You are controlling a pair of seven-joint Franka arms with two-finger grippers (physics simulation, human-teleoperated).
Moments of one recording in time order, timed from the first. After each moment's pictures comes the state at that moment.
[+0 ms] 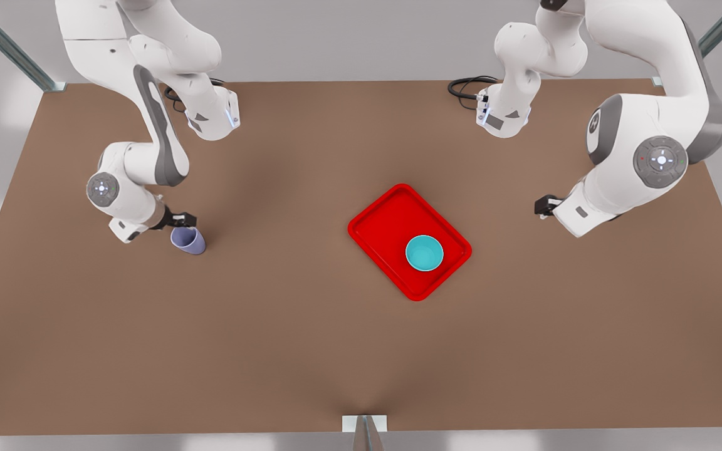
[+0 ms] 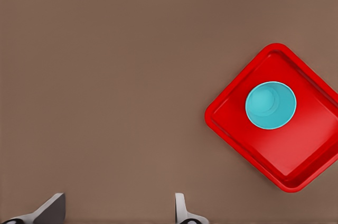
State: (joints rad) left arm -0.41 0.18 0.26 -1.49 0.02 1.47 -0.01; right arm 0.00 0.06 -0.03 -2.37 0.03 2.28 -0.03
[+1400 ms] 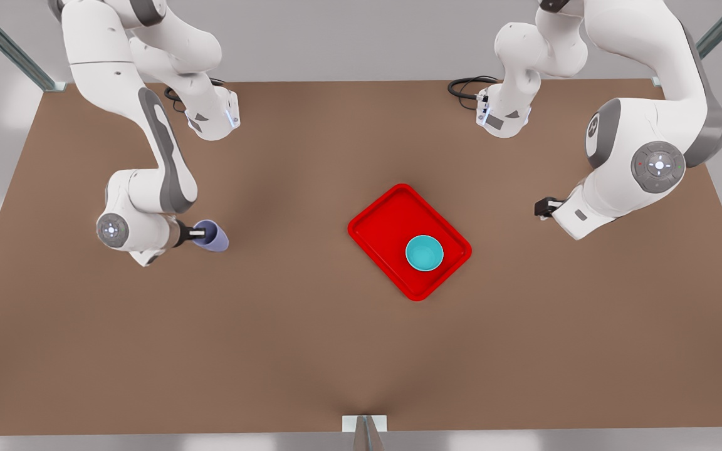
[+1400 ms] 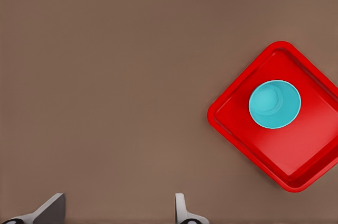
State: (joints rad) left arm -0.41 0.19 0.26 -1.49 0.03 1.46 -0.01; right arm 0.09 0.24 0.02 -2.05 0.17 1.95 0.02
